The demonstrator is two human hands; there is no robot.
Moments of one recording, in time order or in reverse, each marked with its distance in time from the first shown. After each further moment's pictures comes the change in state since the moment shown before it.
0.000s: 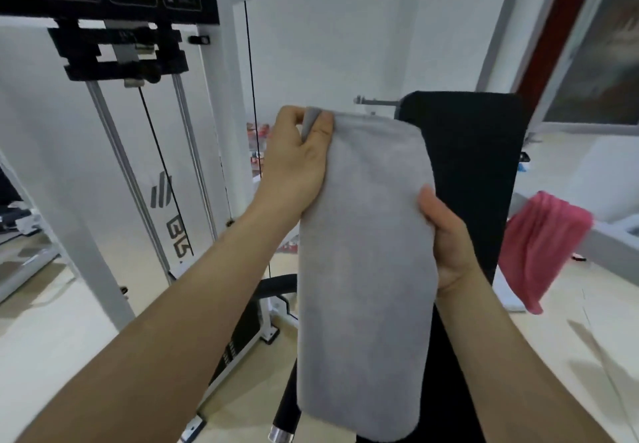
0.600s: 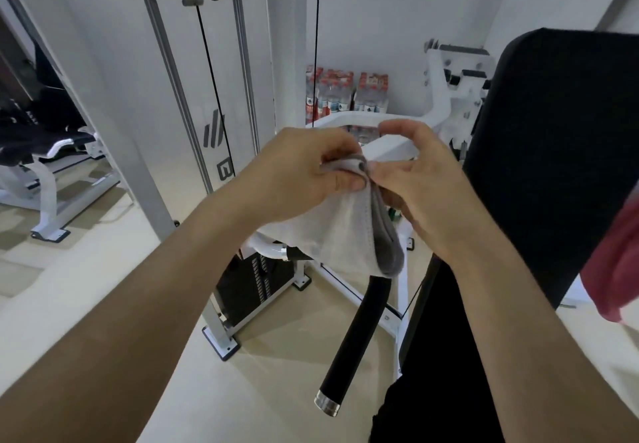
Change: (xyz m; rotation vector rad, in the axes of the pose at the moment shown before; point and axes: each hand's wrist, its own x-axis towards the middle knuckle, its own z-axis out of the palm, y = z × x) left_hand -0.009 -0.058 -0.097 0.622 -0.489 0.159; right_hand 0.064 0.049 0.055 -0.768 0.141 0.014
